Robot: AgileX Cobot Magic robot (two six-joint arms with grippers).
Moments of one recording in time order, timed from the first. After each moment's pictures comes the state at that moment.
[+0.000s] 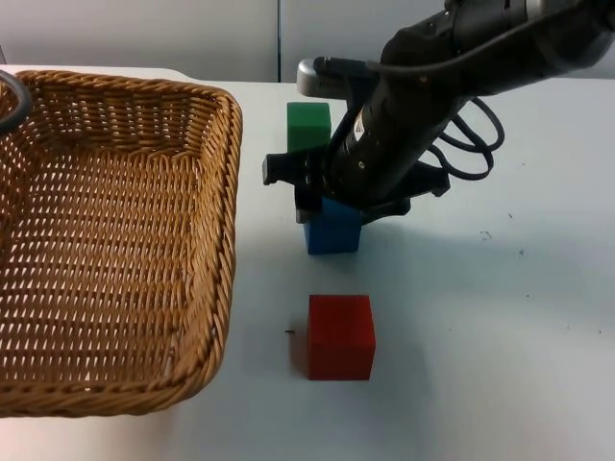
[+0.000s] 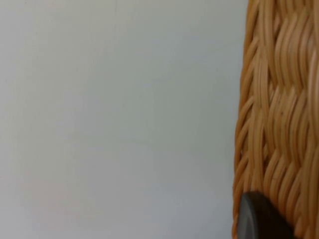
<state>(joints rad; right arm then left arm) 0.60 2.26 -1.50 -0.15 0.42 0.57 0.14 1.42 -0.59 -0.69 0.73 0.59</state>
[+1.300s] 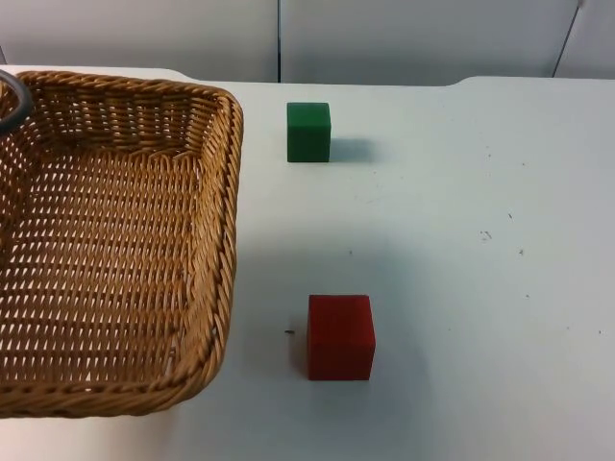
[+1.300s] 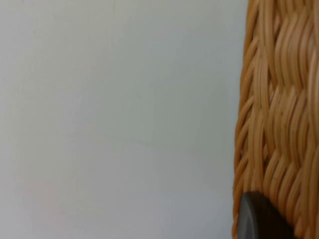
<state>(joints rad) 0.66 1.69 -1.50 -0.34 0.48 0.43 0.14 1.42 -0.59 -0.70 0.73 0.59</state>
